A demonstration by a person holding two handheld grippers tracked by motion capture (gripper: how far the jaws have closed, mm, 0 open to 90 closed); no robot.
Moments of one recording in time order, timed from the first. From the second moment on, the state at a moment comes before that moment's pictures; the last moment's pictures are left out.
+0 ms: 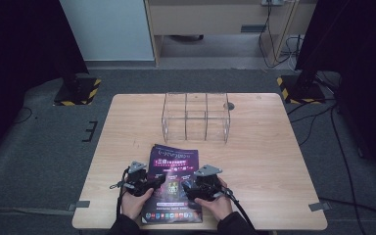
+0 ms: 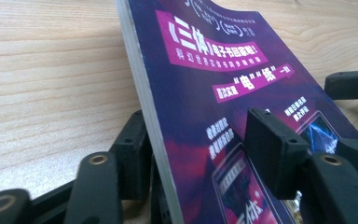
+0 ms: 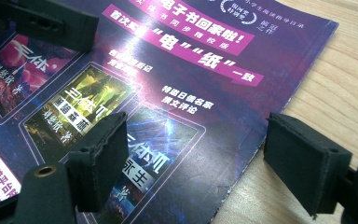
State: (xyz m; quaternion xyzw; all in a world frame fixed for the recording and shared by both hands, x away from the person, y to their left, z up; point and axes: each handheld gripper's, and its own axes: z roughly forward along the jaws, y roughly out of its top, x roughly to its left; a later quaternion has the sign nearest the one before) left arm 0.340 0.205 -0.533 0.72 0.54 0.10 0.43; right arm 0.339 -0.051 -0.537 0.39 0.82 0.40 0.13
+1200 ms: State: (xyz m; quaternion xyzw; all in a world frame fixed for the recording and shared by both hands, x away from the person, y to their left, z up) left arm 0.318 0.197 -0.498 0.70 0.52 0.14 0.47; right arm 0.341 -0.070 -0.526 0.40 0.80 0.44 0.10
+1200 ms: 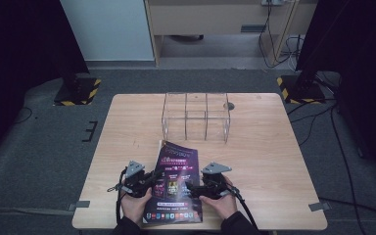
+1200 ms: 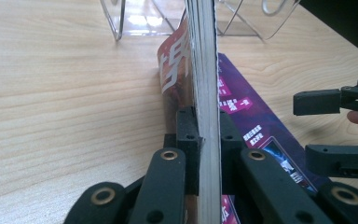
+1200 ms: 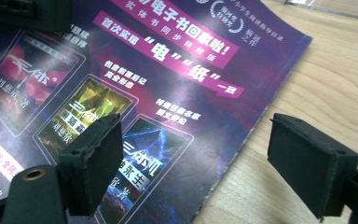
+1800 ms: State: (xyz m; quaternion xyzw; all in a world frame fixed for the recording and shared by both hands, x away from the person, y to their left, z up) left arm 0.304 0.205 -0.472 0.67 0.49 0.18 0.53; right arm 0.349 -0.076 -0.520 0.40 0.78 0.48 0.07
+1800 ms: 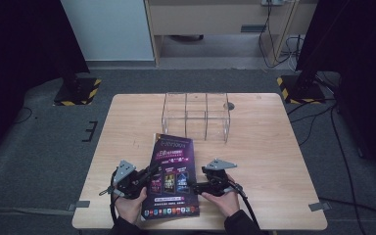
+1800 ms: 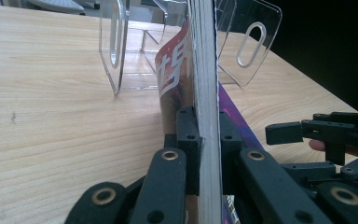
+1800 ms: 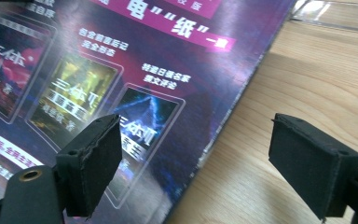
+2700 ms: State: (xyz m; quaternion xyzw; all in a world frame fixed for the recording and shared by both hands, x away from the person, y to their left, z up) left arm 0.302 0.201 -0.469 0.67 0.47 0.18 0.55; right arm 0.363 -0.056 -0.535 0.40 0.78 0.49 -0.04
